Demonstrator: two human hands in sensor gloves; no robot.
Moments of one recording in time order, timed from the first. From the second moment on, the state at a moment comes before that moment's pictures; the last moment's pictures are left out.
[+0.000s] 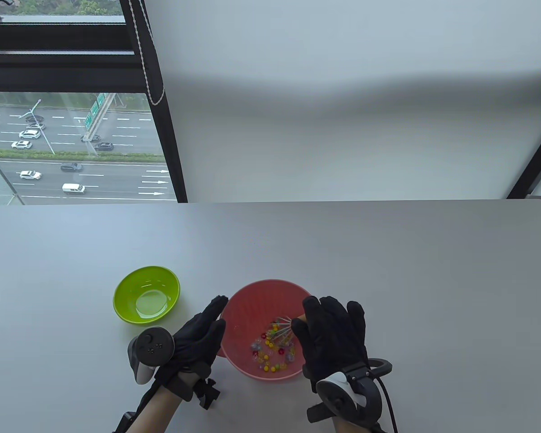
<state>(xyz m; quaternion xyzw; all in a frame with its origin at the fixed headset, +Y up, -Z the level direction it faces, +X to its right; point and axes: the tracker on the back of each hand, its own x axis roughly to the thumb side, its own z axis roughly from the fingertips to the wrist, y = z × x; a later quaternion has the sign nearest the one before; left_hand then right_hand) -0.229 -0.752 -0.343 0.08 -0.21 0.49 0.84 0.085 -0.671 -0.258 0.10 -0.45 0.87 0.17</state>
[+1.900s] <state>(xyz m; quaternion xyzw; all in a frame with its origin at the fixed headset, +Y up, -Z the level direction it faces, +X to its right) -0.229 -0.752 -0.343 0.08 -0.21 0.49 0.84 0.089 -0.672 -0.260 0.10 -0.43 0.88 0.20</state>
